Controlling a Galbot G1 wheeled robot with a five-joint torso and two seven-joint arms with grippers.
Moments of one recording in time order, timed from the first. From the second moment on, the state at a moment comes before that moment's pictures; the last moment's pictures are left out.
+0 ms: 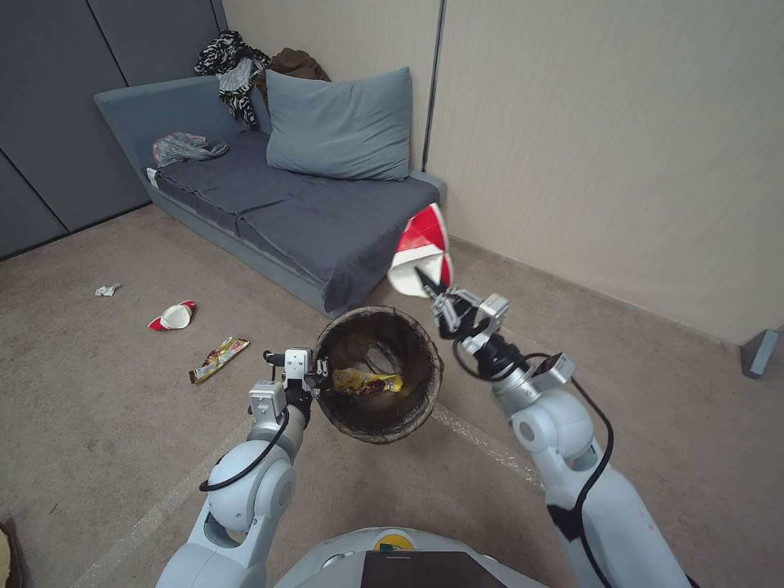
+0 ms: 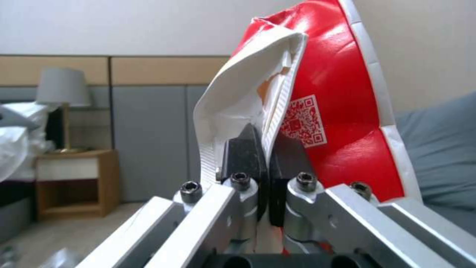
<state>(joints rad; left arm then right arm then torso) 1.49 -1.40 -0.36 -2.25 -0.28 0.54 -0.17 -1.28 1.25 0.34 2.12 0.47 0.11 -0.47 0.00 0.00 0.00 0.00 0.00</state>
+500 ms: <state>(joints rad) 1.48 -1.40 -0.36 -2.25 -0.28 0.54 -0.17 -1.34 1.26 0.23 2.00 0.37 0.15 -0.47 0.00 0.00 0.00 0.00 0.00</state>
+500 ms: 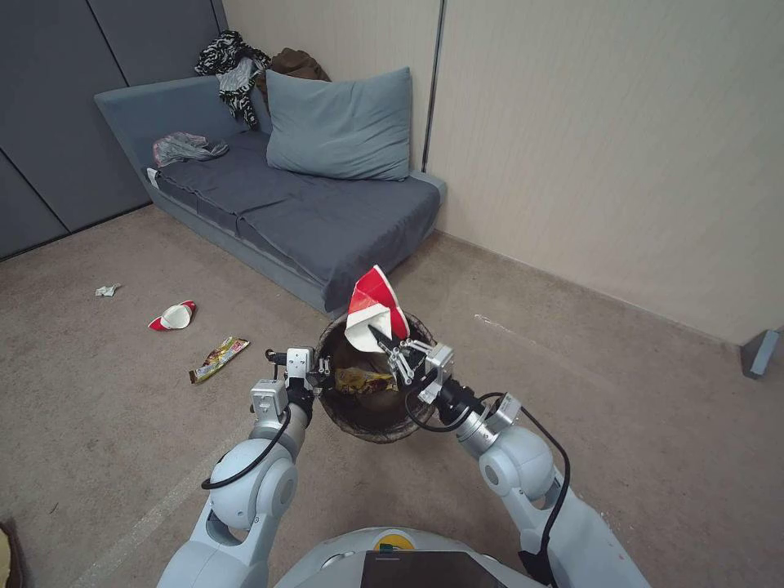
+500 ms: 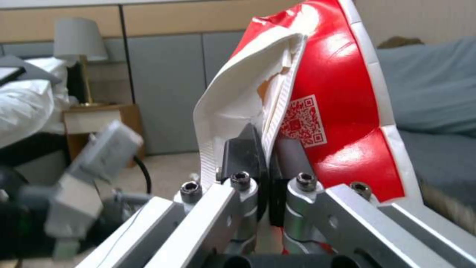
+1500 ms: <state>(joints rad) 1.48 -1.40 -0.36 -2.26 -0.30 0.54 -0.17 -1.35 1.29 0.22 1.87 0.30 0.19 -0.46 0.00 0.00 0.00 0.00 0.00</state>
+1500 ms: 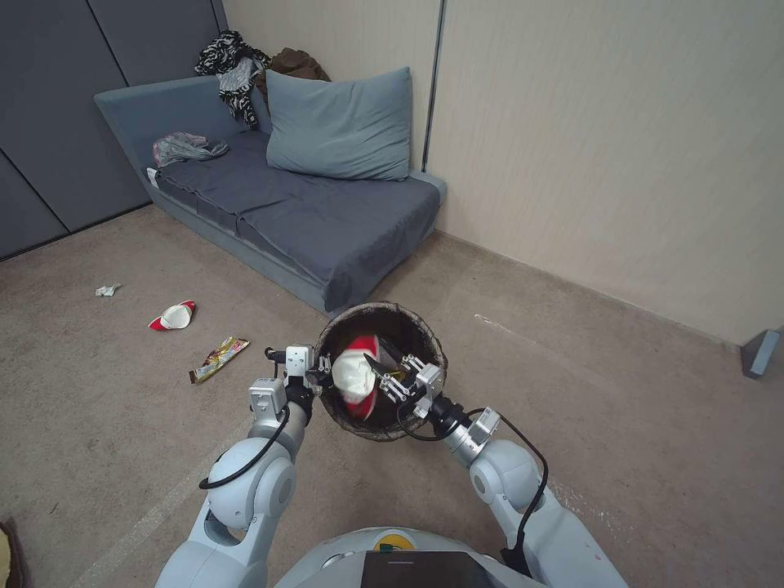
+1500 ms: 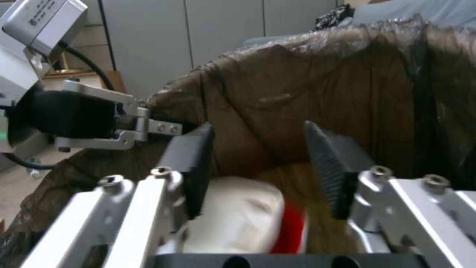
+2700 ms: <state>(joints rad) 1.49 -1.40 -0.41 -2.25 -0.28 0.49 -0.17 -1.53 1.41 0.48 2.12 0.06 0.19 0.07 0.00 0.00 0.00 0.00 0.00</state>
